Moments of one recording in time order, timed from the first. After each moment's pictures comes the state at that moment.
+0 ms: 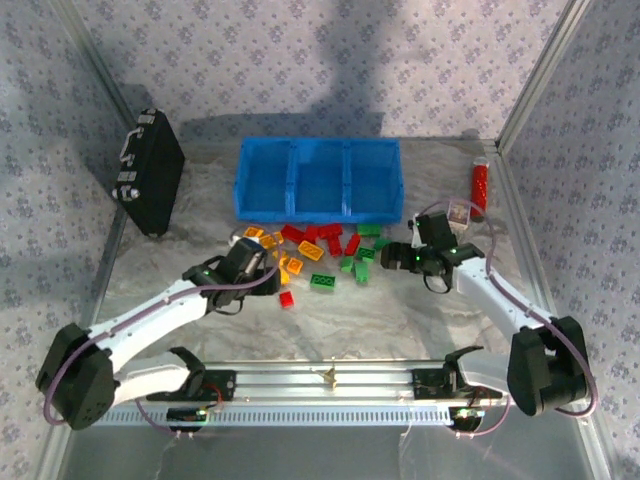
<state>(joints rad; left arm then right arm) -0.72 1.14 0.66 -0.55 -0.22 -0.61 0.30 1.22 0.73 -0.50 -0.11 0.35</state>
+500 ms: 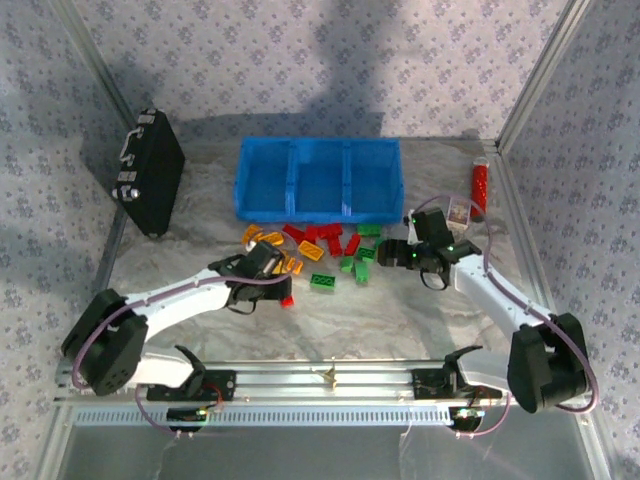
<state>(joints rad) -0.75 1.35 0.69 -0.46 -0.17 -0.64 0.33 1.21 0.76 -0.49 -0.10 0.34</state>
